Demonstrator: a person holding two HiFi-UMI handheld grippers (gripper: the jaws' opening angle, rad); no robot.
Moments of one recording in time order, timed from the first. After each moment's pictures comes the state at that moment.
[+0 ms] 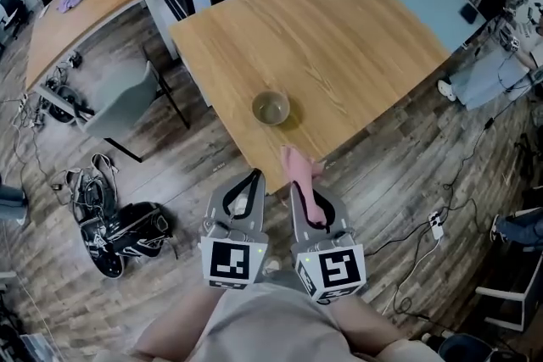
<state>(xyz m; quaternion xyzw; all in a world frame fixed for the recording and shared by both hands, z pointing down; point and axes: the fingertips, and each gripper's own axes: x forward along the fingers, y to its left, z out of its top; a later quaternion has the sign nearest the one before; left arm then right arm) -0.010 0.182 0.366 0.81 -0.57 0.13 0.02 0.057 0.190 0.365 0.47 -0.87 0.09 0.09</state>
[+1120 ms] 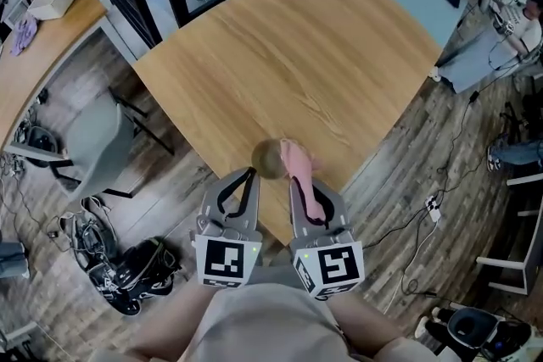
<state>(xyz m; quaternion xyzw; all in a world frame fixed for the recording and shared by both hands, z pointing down) -0.078 -0.032 0.386 0.86 -0.49 0.14 0.05 -0.007 -0.018 0.379 0.54 -0.83 0.12 0.11</state>
